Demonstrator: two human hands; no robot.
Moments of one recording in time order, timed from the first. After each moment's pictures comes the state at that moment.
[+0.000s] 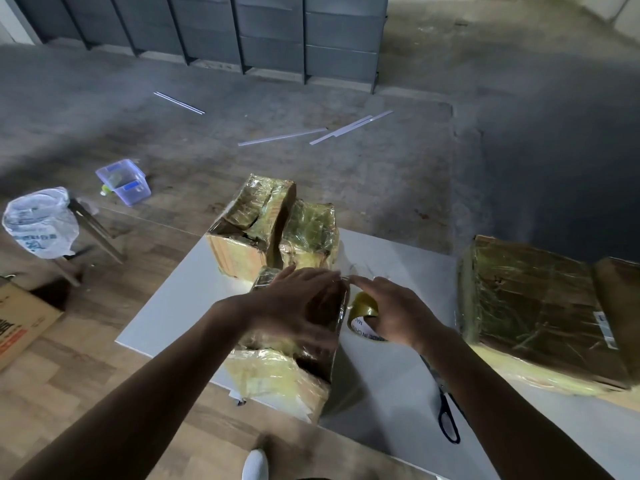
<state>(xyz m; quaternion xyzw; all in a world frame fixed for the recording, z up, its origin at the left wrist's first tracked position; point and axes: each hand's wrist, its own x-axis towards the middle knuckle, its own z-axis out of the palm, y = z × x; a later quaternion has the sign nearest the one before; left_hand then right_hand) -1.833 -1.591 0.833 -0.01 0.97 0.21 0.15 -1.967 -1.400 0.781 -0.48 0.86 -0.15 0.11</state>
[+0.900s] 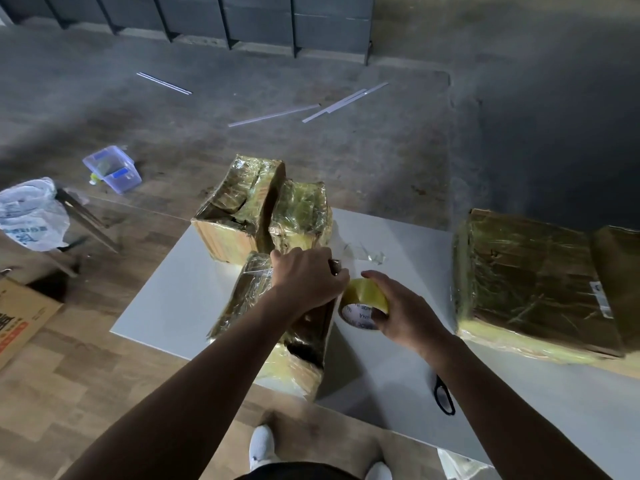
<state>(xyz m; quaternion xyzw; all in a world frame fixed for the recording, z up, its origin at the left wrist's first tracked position) -1.883 -1.546 0.806 -0.23 0.97 0.10 0.02 -1.956 -1.365 0.744 -0.40 0.88 -0.24 0.12</state>
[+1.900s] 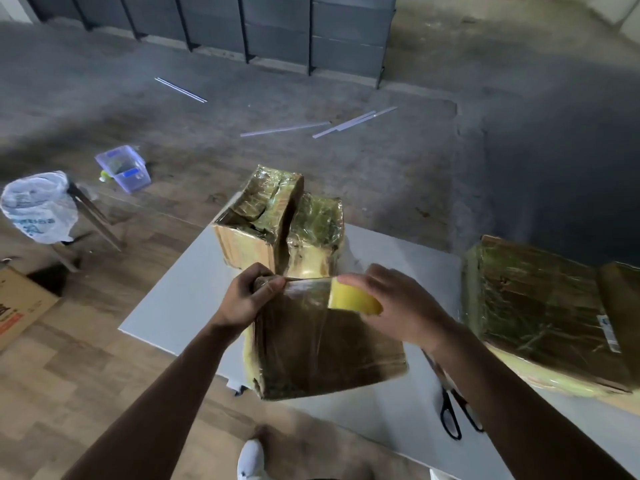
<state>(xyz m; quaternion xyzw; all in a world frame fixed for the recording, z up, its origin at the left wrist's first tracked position) -1.794 -1.632 0.763 -0.24 0.73 0.61 -0.18 -1.952 -1.408 0.807 -0.62 0.76 -0.17 -0.02</state>
